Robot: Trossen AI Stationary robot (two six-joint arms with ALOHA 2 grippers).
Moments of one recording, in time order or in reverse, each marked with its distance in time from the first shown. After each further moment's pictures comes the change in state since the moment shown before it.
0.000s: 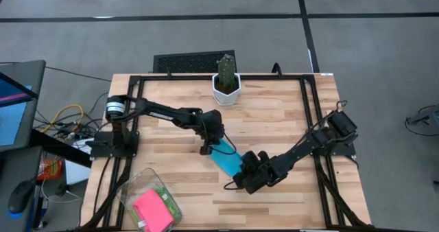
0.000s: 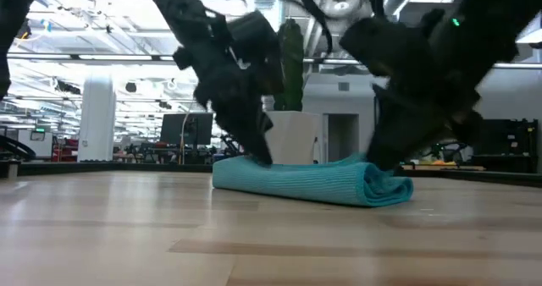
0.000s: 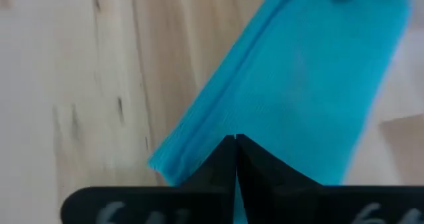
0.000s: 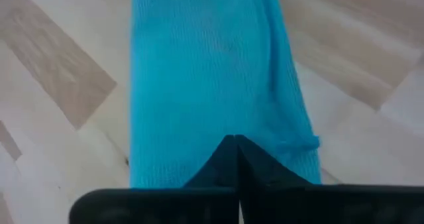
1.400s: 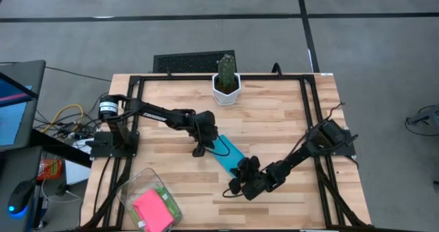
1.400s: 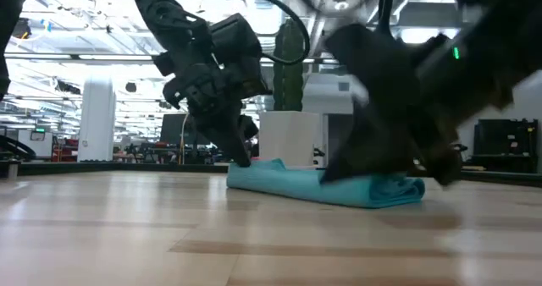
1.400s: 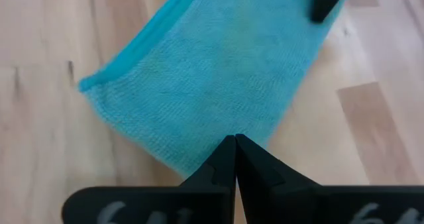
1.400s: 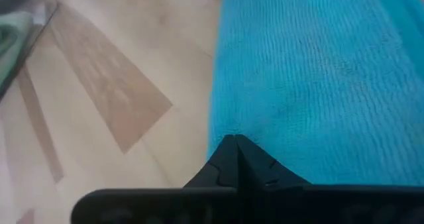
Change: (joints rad) left arm 0.007 -0.060 -0.137 0.069 0.097 -0.005; right arm 0.041 0.131 -0.065 0.425 0.187 -0.104
